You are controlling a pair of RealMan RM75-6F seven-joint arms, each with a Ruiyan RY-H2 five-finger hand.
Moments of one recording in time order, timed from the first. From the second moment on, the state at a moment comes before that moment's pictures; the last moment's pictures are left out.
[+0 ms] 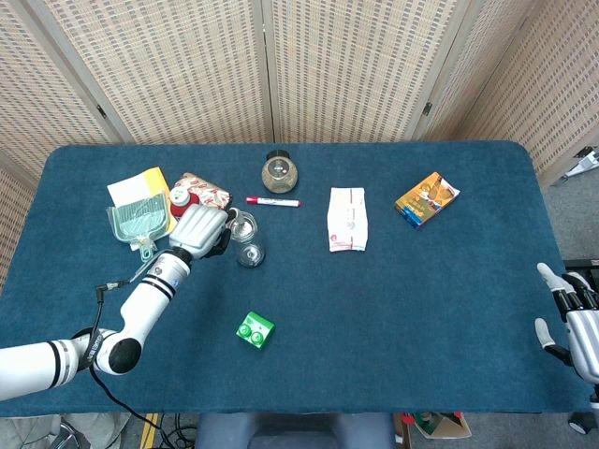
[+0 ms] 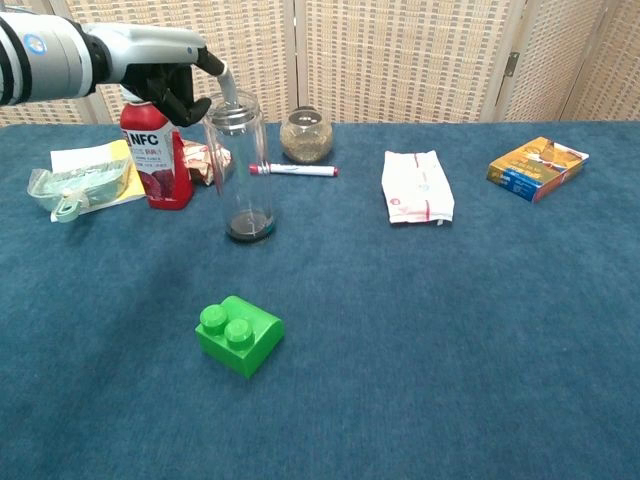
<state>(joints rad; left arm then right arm) -1.05 -1.29 -0.18 -1.63 0.73 0.89 0.45 0.01 -0.99 0.04 -1.65 -1.53 1.52 0.00</state>
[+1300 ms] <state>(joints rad) -0.99 -1.24 -0.22 -1.70 0.79 0.98 0.36 0.02 -0.99 0.05 -1.65 -1.53 1.53 0.01</state>
